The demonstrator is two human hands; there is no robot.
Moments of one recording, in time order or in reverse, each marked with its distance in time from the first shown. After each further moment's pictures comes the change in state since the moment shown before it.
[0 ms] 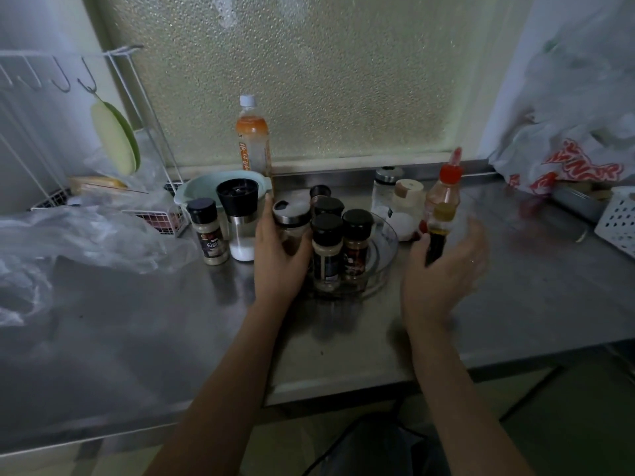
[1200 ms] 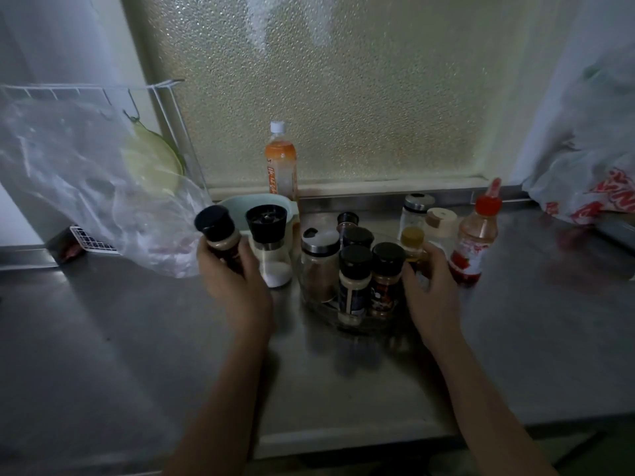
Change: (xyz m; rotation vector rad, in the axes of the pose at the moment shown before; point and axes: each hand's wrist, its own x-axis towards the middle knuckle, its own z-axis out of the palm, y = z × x) left_hand 0.021 -0.013 -0.054 -0.108 0.582 -0.199; right_hand 0.006 -0.005 0.030 0.329 -0.627 -0.010
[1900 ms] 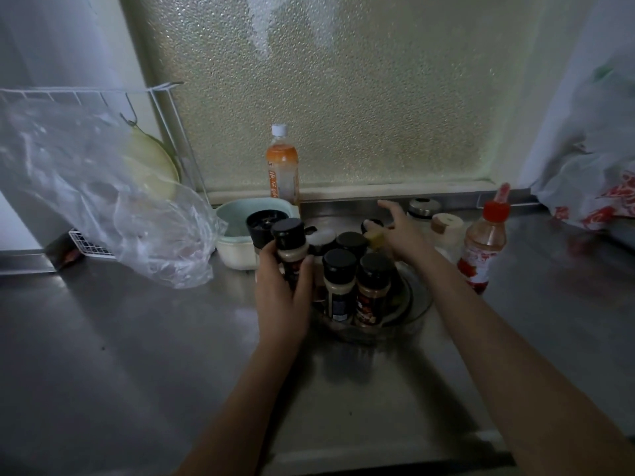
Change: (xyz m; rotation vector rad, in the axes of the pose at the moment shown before) left_hand -0.035 0.010 0.017 0.095 -0.385 0.236; right_hand 0.115 -0.006 0.041 -0.296 -0.394 0.156
